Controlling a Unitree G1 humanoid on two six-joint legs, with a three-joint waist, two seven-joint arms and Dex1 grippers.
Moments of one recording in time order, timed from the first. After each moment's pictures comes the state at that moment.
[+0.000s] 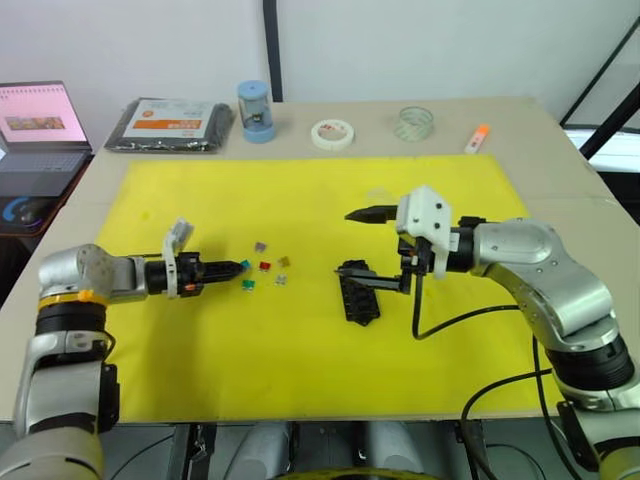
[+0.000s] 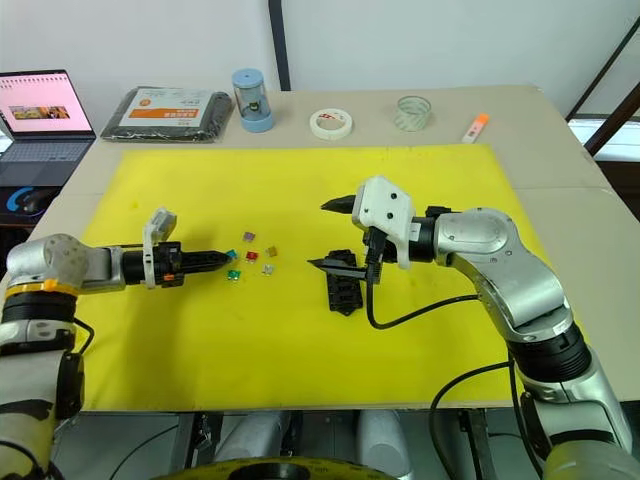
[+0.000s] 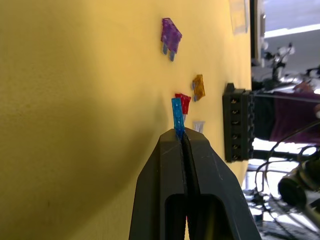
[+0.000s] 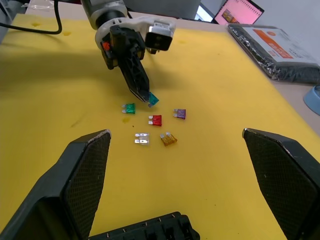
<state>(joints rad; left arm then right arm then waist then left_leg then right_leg) -0.63 0.70 0.15 0.45 -0.67 1.40 -1.01 -0.52 -0.71 0.14 -0.44 0.43 0.58 0.93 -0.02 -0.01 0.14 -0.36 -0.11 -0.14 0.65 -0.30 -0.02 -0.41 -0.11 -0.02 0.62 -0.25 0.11</state>
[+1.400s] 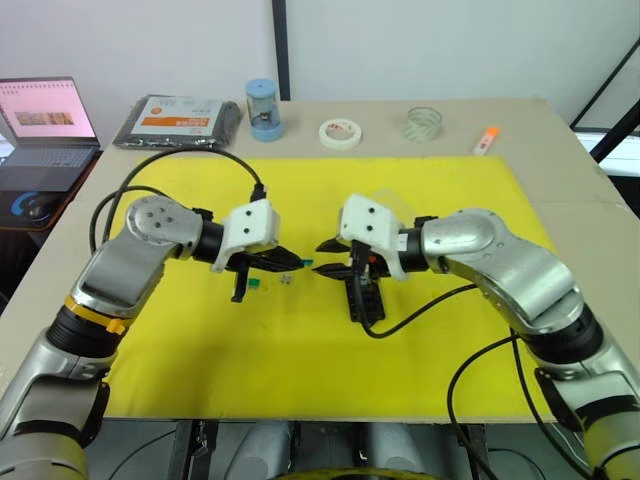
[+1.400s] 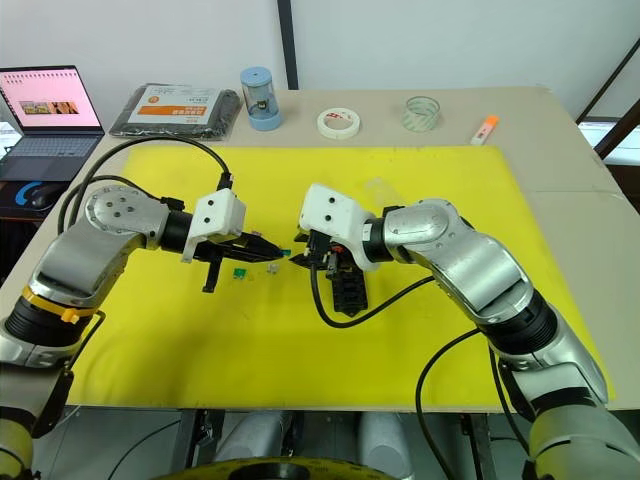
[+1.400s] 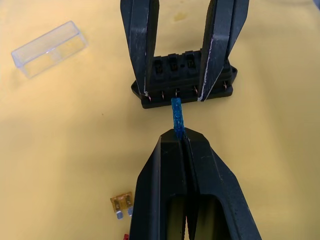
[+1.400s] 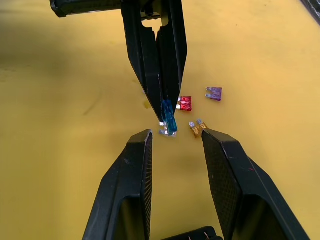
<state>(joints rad) -0.63 0.76 -0.26 -0.19 -0.28 0.42 -1.27 -0.74 -0.65 0.38 -0.48 0.39 0.93 0.83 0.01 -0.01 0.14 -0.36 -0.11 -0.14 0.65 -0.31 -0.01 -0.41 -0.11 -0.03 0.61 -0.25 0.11</state>
